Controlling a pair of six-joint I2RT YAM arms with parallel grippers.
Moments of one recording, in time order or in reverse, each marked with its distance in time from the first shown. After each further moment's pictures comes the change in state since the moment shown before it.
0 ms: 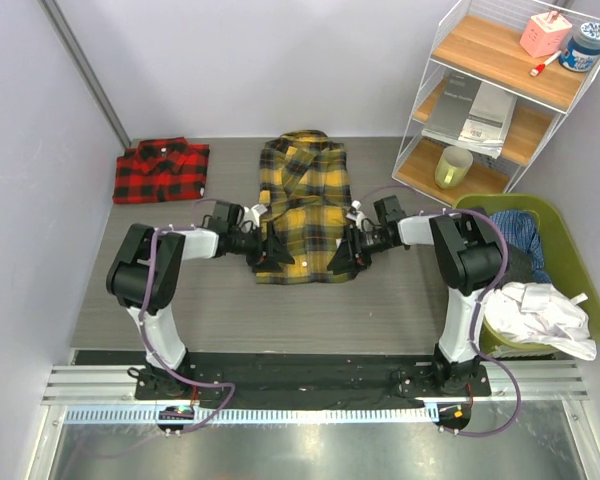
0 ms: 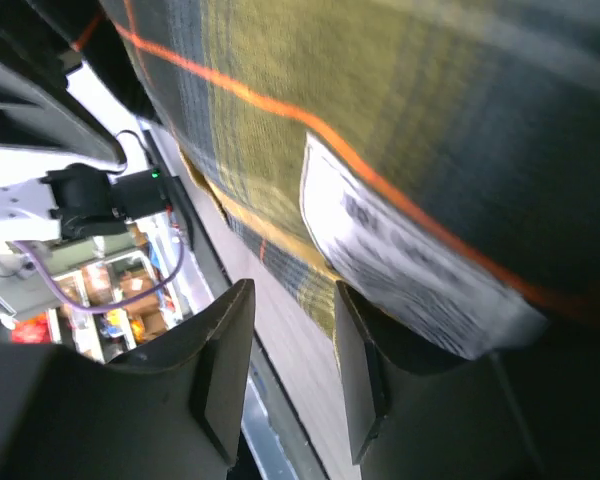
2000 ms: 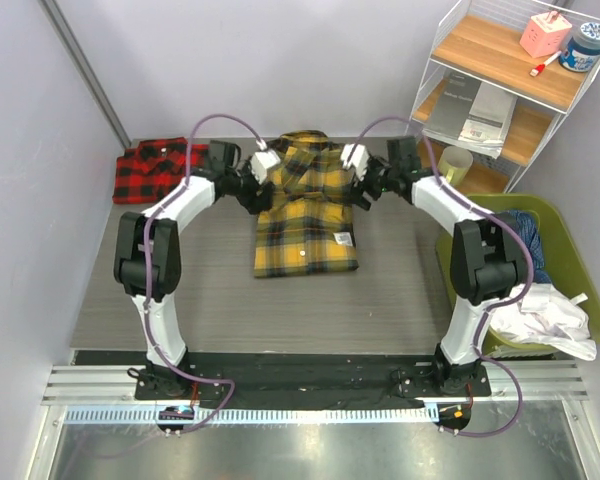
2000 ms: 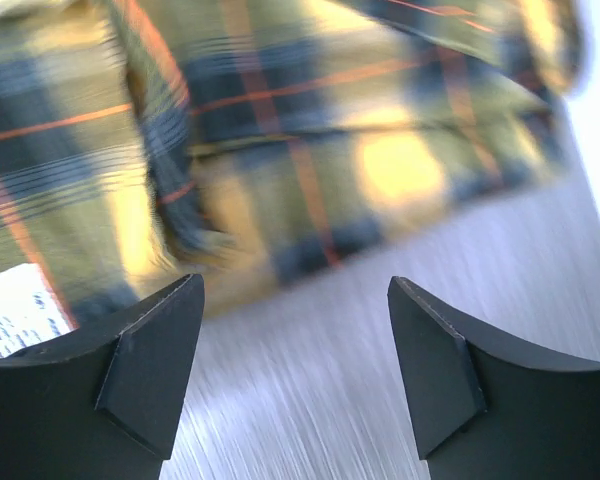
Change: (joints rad) left arm 0.036 0.103 0.574 -0.381 -0.286 1.297; right arm -0.051 -0.085 0.372 -0.050 0.376 -1.229
